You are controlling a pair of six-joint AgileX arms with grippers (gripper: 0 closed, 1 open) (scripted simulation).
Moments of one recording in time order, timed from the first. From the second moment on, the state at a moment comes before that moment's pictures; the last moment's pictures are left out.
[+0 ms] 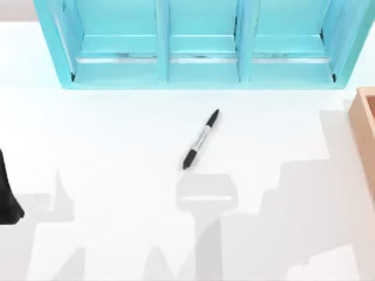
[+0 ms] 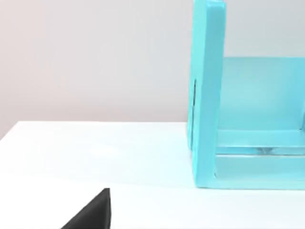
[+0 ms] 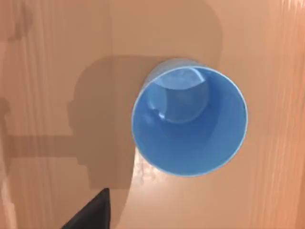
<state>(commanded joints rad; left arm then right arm) 0.00 0.00 0.00 0.00 0.00 0.00 -0.35 1.71 1.40 -1.19 0.00 -0.33</state>
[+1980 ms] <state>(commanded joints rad) 0.00 0.00 0.00 0.00 0.00 0.00 -0.38 1.90 1.23 -0.90 0.00 -0.36</state>
